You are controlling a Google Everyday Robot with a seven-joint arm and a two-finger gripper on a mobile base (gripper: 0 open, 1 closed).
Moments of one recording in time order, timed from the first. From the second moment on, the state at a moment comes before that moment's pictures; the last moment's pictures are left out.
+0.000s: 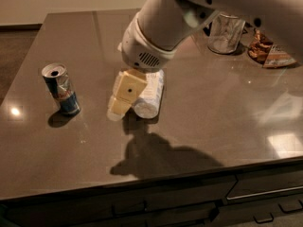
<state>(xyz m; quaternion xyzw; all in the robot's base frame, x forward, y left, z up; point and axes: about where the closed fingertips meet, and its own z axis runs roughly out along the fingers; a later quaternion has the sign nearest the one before) 0.480 0.052 0.954 -0.67 0.68 0.13 0.28</state>
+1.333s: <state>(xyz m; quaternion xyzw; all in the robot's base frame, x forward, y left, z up) 0.529 0.169 0.925 -0.64 0.67 0.18 0.32</state>
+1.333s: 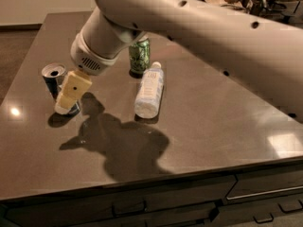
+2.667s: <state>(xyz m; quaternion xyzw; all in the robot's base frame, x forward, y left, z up) 0.535 0.210 0.924 -0.64 0.67 0.22 0.30</state>
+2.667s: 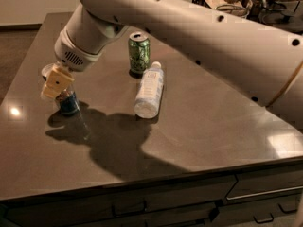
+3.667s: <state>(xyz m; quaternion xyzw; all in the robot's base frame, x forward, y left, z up) 0.535 0.208 0.962 -0.67 0.65 0.24 0.28</state>
